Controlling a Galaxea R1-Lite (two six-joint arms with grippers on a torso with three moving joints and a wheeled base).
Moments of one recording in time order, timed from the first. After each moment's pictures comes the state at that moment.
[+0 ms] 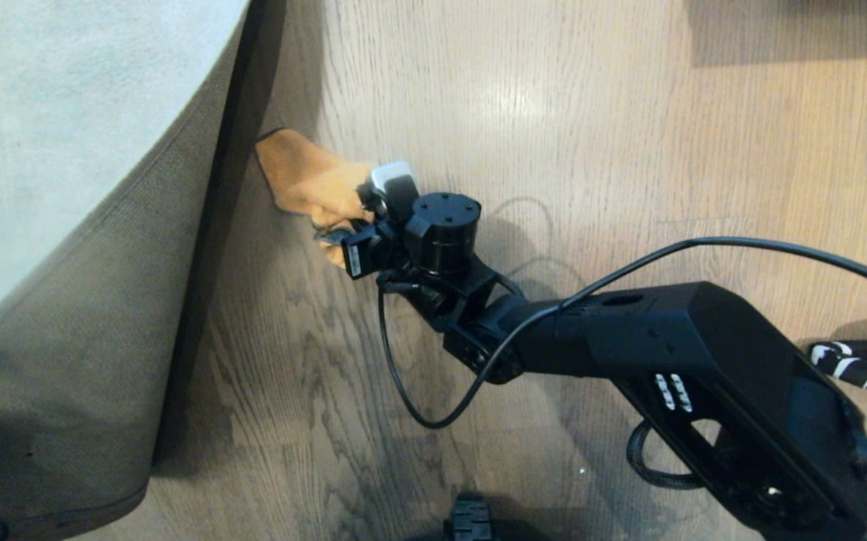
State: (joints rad) left arm 0.40 1.17 -0.64 0.33 0.21 0.49; right arm 0.75 2.51 -1.94 -0.73 -0.21 -0.10
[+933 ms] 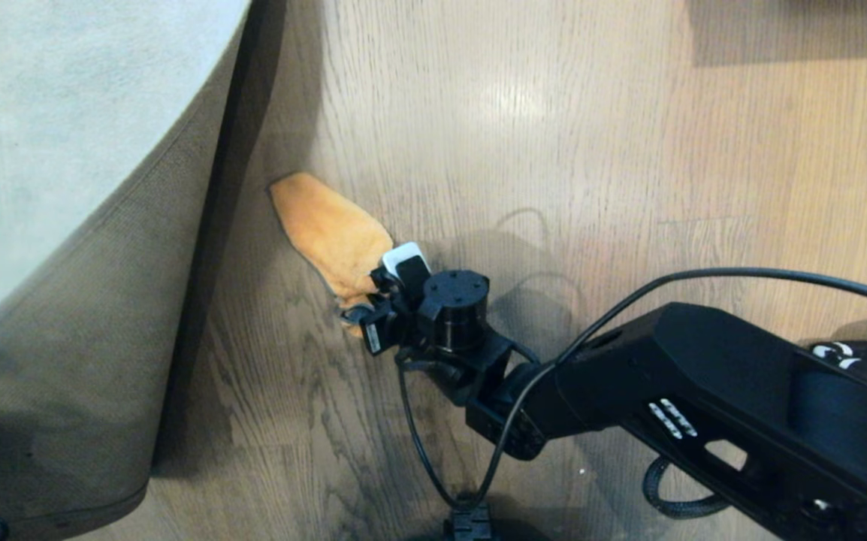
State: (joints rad) left arm 0.40 1.17 -0.64 0.33 0.20 0.49; right arm 0.84 2.44 -1.47 -0.96 -0.22 -0.10
